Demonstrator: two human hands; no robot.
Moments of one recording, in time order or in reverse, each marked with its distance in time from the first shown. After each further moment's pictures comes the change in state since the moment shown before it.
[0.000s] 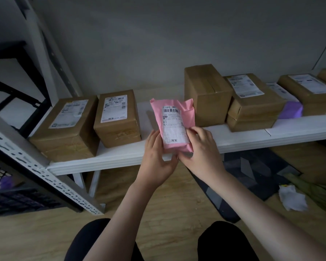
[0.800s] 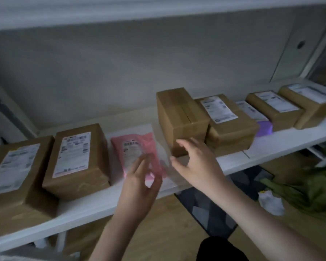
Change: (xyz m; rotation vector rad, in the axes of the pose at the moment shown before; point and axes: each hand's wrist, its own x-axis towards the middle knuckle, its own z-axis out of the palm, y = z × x) left_hand 0.058 0.008 -0.005 -0.074 -0.144 -0.017; right_hand 0.066 0.015 -0.057 0.029 -0.096 0.212
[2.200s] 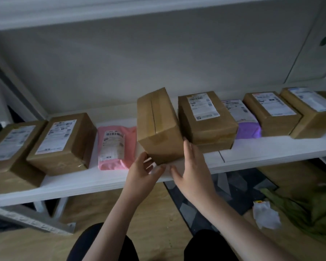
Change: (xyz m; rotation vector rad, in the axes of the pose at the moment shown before) left_hand 0.013 0.076 0.091 -0.386 0.019 -0.445; right_hand -0.038 0.094 -0.020 0.101 -0.020 -0.035
